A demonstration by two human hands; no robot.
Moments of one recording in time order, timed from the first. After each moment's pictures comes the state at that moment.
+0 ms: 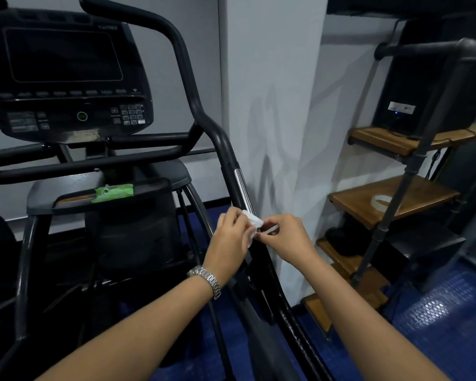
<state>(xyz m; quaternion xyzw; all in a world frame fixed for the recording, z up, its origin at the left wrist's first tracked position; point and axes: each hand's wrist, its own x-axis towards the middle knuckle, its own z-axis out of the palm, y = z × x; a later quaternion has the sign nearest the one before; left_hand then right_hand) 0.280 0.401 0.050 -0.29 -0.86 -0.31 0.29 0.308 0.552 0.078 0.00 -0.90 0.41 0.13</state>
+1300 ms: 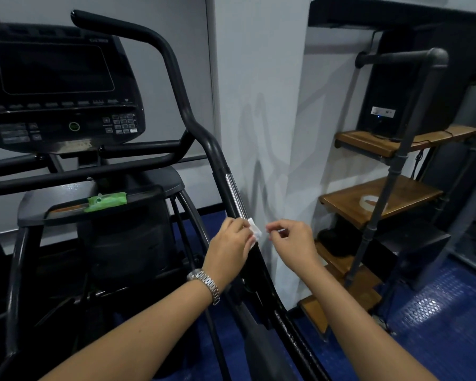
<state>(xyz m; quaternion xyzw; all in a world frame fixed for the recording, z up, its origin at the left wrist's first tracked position) 0.293 0.410 0.058 -0.34 -0.86 -0.24 0.29 0.327 0.567 0.069 -0.07 -0.87 0.44 0.22</state>
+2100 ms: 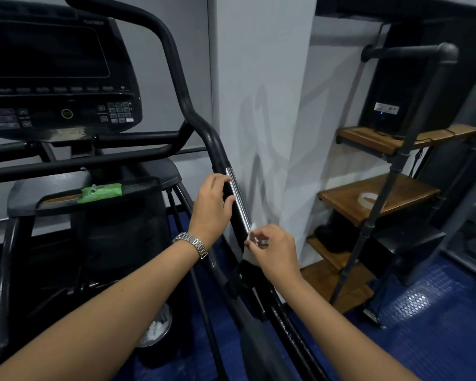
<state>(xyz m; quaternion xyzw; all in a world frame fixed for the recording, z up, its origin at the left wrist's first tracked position) 0.238 0.396 0.097 -0.26 -0.84 -0.38 0.30 0.322 0.532 0.043 -0.01 -0.88 0.38 0.29</state>
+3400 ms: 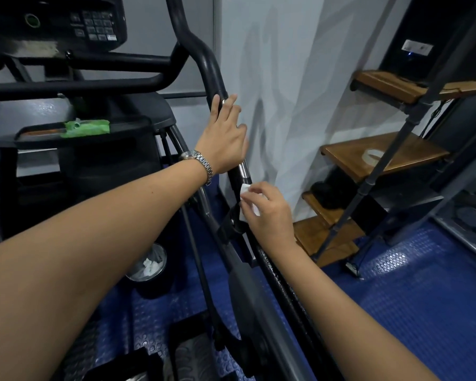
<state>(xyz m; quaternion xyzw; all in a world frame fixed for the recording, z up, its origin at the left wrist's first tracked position) 0.213 0.427 0.092 -0.31 -0.90 0.02 0.32 0.345 0.537 0.008 0.12 -0.89 0.26 0.36</state>
